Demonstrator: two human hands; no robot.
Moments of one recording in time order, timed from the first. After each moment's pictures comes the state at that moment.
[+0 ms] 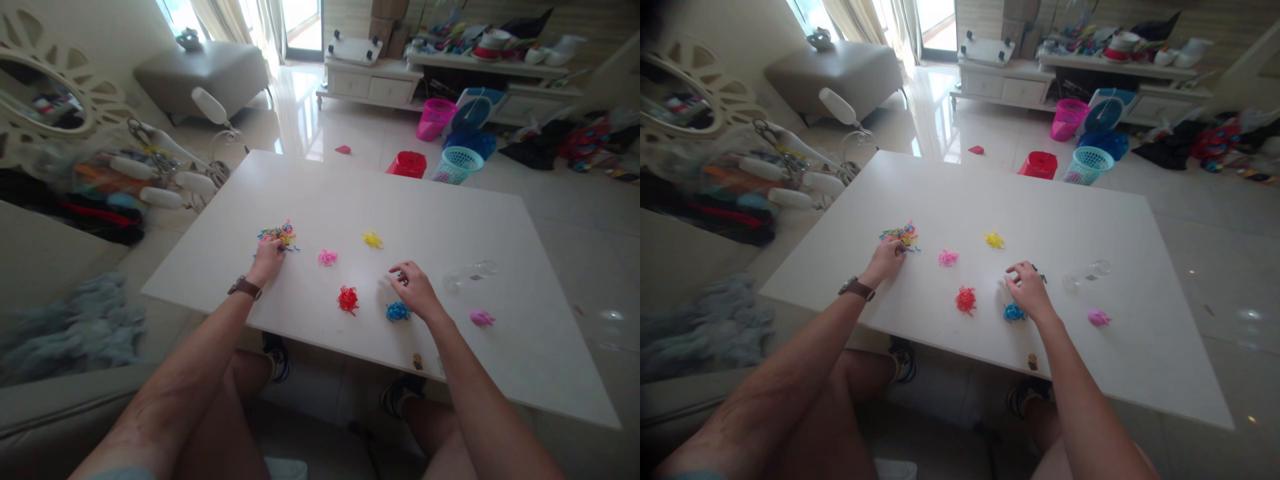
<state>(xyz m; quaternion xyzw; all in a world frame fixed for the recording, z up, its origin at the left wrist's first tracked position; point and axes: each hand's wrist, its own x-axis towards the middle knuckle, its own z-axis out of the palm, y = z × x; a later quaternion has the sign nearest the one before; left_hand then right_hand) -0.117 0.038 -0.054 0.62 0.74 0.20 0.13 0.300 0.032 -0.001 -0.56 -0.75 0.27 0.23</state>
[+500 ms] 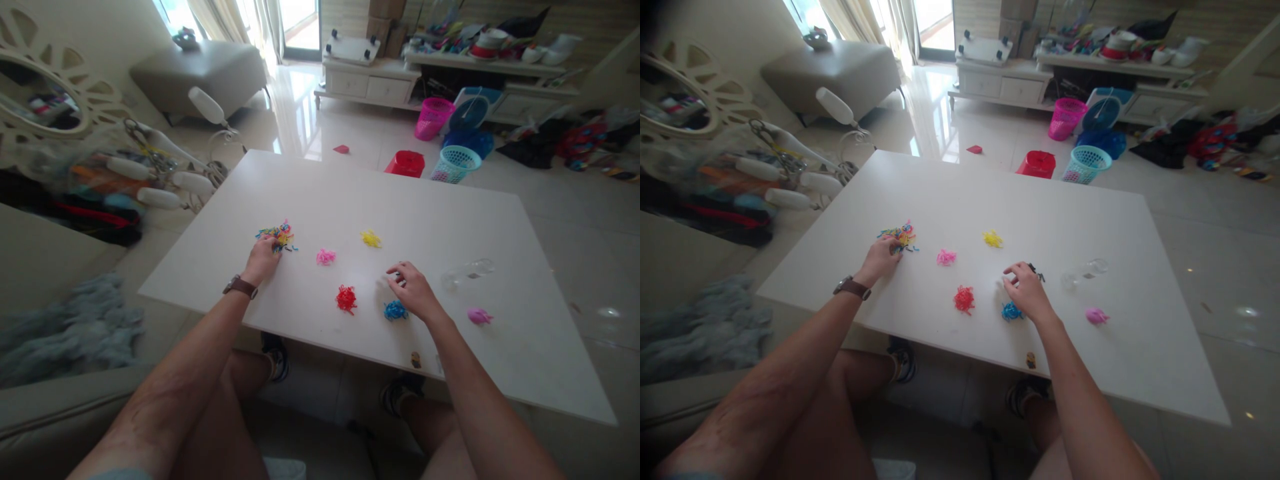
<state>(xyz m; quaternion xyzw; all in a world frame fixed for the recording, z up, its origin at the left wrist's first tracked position) -0.119 0.032 -0.043 0.60 0.76 0.20 0.14 0.302 0.029 -0.002 -0.54 -0.76 0.28 0.22</state>
